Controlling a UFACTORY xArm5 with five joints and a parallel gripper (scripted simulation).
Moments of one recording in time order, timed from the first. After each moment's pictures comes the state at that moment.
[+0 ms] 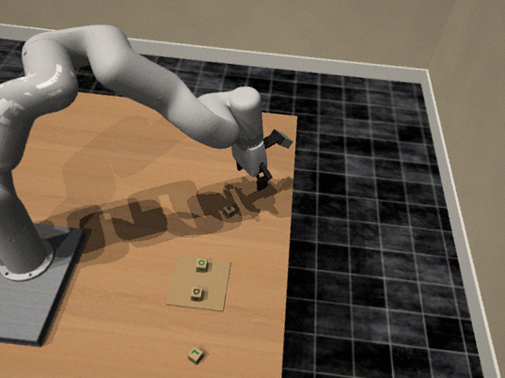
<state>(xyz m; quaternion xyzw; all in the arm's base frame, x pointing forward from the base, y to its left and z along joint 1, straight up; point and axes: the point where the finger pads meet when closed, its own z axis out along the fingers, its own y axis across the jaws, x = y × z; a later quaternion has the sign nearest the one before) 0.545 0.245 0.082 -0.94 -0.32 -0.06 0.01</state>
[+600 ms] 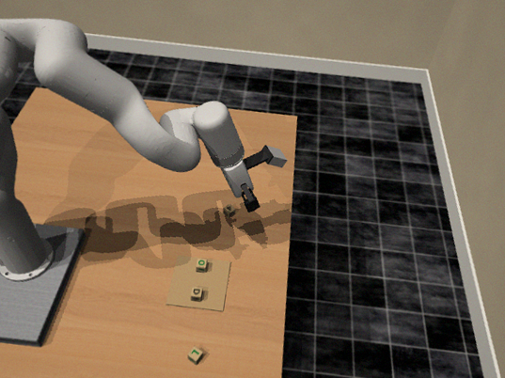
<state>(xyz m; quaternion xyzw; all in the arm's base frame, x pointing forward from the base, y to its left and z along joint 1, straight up) 0.529 0.127 0.144 -0.97 -0.21 -0.16 0.00</state>
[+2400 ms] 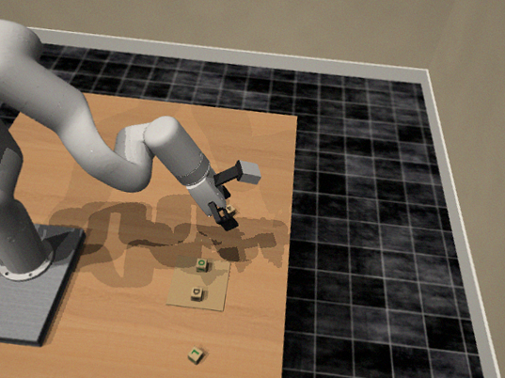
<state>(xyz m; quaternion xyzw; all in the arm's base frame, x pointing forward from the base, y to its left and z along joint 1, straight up) 0.487 0.046 0.178 -0.96 -0.12 -0.24 -0.01</state>
